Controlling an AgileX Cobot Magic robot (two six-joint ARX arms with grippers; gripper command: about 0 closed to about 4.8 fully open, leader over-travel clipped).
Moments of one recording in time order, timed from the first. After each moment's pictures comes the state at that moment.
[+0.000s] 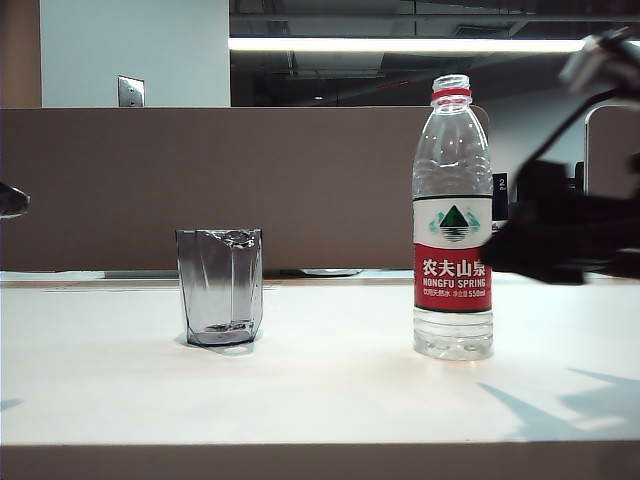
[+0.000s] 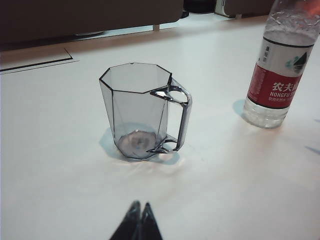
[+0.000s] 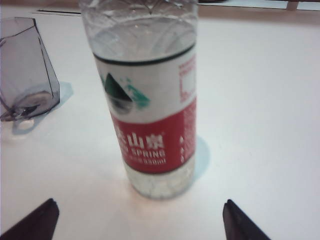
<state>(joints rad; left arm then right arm) -0.55 0.12 0.00 -0.01 0.00 0.01 0.64 1.13 0.04 0.86 0.28 0.10</state>
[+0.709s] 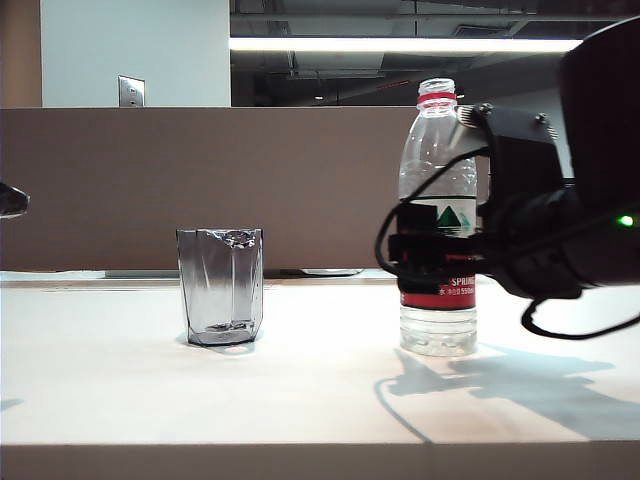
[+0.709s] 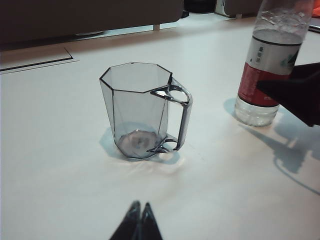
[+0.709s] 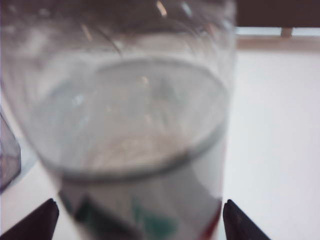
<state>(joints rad) -0.55 0.12 0.00 -0.01 0.00 0.01 0.64 1.79 0.32 1.35 0.37 0.09</state>
